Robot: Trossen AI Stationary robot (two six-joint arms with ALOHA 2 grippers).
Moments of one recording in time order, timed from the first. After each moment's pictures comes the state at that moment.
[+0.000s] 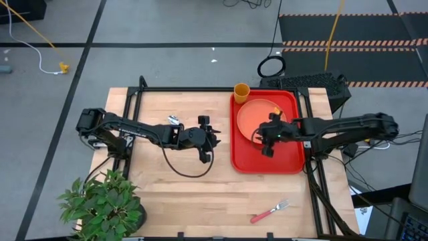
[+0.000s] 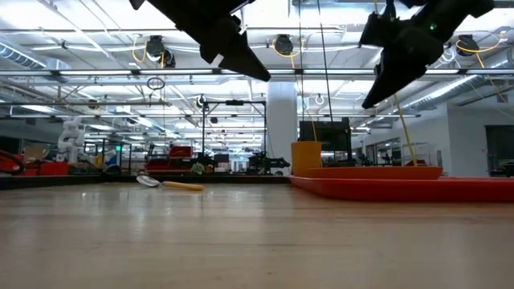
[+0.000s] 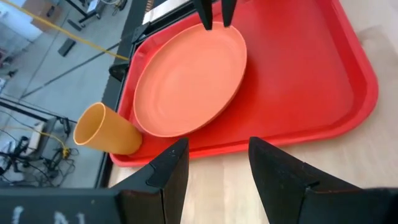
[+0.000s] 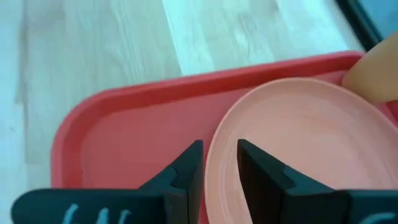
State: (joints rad) left arm -0.09 1.60 1.10 -0.09 -0.39 0.35; right arm -0.01 1.02 0.70 -0.55 0.23 0.13
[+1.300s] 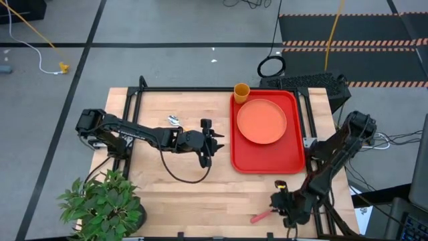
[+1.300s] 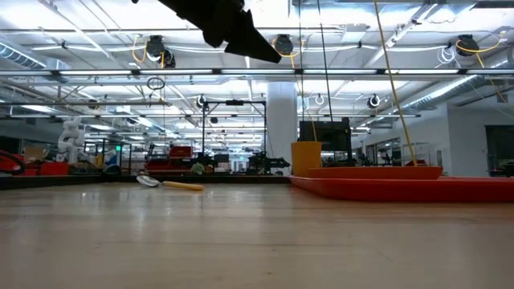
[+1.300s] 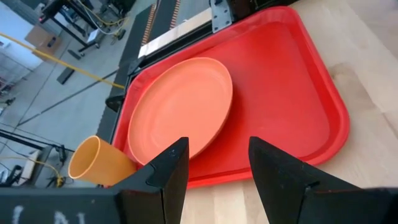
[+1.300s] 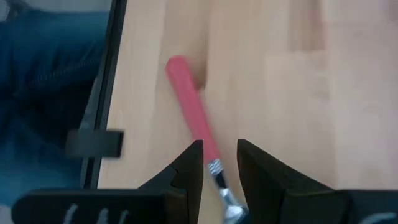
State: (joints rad) left arm -0.13 1.60 1.10 0.00 -0.36 0.40; right arm 0.98 1.44 0.70 -0.27 0.29 0.92
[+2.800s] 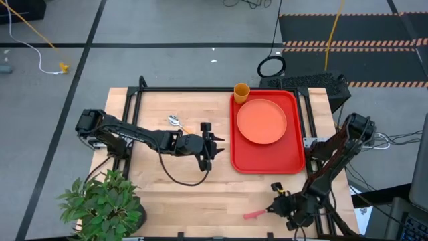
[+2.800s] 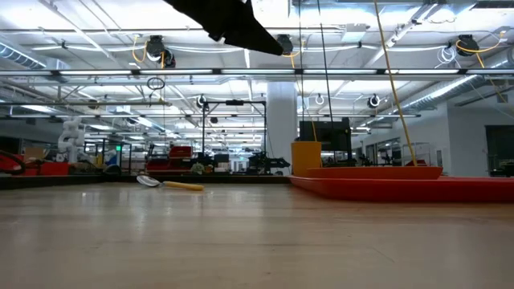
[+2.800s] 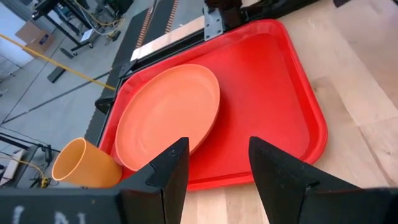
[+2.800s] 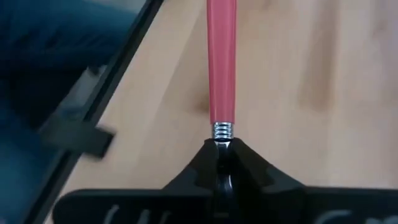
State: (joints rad) left arm -0.16 1.60 1.10 0.02 -0.37 0.34; right arm 1.02 1.46 0.65 -0.09 0.45 0.59
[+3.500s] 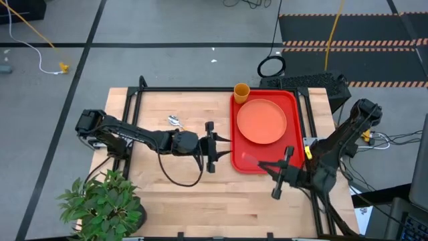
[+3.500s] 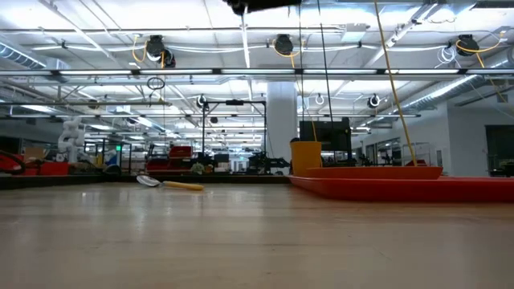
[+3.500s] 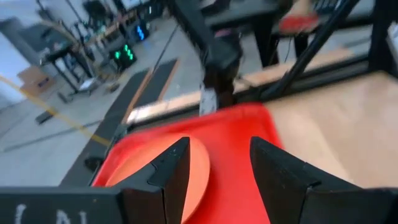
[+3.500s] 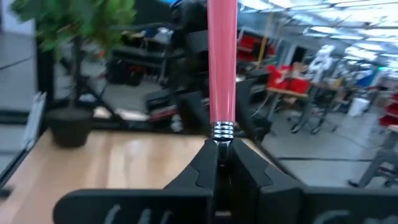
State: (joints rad) left arm -0.18 1.60 1.10 0.30 -0.26 0.32; right arm 0.84 1.13 0.67 0.49 1.19 -0.20
